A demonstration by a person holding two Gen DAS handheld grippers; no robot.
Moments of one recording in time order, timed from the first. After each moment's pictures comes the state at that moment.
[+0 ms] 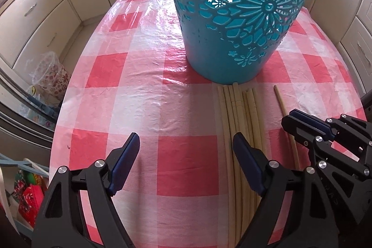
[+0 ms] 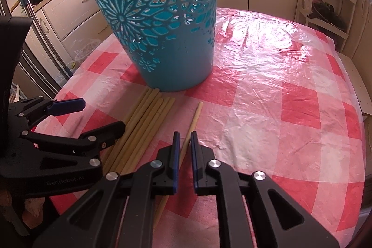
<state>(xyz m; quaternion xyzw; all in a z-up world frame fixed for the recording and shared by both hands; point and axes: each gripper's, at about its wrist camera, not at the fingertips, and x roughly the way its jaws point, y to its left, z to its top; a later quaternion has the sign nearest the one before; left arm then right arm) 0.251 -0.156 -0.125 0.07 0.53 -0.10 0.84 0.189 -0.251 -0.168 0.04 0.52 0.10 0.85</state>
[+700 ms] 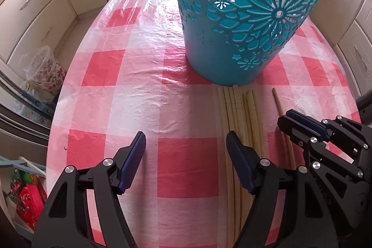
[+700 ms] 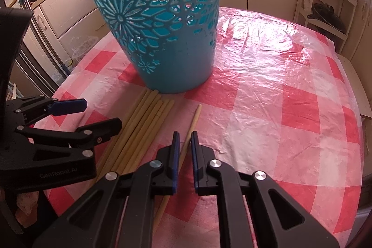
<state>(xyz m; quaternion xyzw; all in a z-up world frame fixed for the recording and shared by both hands) 0.257 -0.151 -0.124 0.05 0.55 -0.12 0.83 0.196 -0.244 -0.167 0.04 0.52 0.09 0.85</state>
